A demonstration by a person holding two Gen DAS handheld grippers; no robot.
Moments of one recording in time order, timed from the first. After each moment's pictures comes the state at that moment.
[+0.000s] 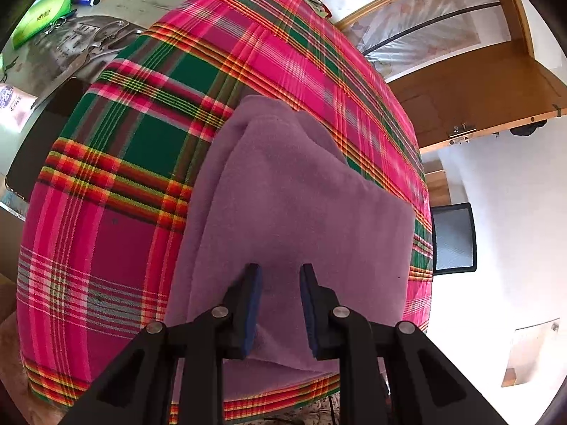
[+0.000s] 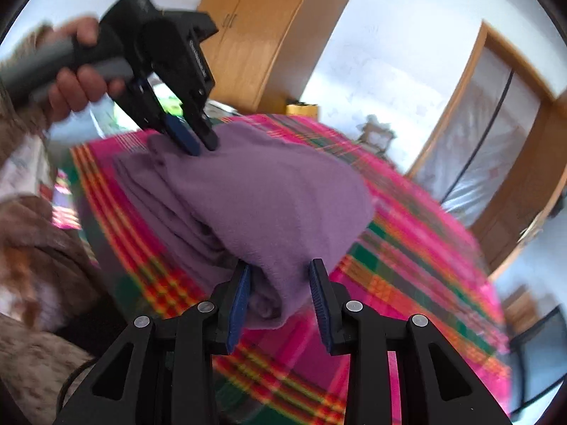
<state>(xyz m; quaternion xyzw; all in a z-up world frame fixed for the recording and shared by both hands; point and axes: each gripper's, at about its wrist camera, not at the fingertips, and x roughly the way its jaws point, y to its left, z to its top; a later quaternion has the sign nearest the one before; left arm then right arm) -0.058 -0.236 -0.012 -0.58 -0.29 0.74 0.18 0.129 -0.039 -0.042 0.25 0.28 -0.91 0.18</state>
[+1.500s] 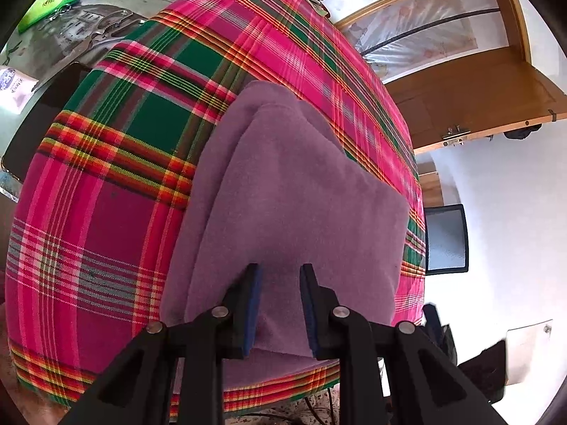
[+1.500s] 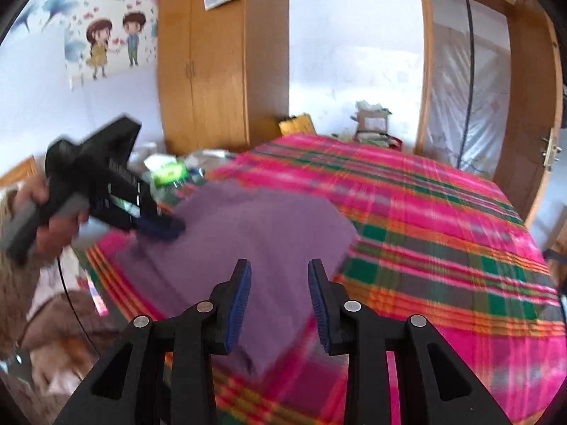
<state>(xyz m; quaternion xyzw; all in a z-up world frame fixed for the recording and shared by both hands) -0.047 -0.239 -0.017 -0.57 -0.31 0.73 0.19 0.076 0.019 0.008 0.27 0.06 -0.93 0.24</state>
